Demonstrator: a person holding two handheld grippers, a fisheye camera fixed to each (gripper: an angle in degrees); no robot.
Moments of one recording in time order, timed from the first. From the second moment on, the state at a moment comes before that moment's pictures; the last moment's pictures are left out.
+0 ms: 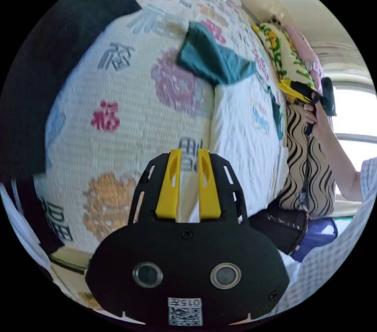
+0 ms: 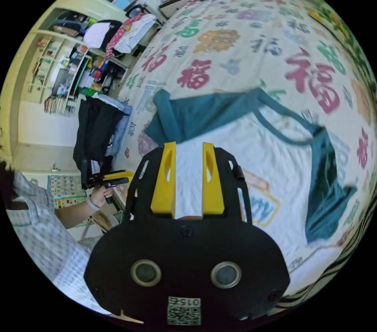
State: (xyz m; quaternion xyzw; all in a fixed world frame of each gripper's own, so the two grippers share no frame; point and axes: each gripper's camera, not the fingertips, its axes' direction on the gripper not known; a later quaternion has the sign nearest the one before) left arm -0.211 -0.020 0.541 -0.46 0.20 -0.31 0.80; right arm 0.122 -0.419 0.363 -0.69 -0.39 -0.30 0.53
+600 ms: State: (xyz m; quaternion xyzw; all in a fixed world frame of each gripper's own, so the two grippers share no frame) left arm -0.013 -0.019 0.574 -0.65 0.14 -0.17 0.73; right arm 0.555 -0.451 0.352 -0.87 -0.13 -0.16 0.45
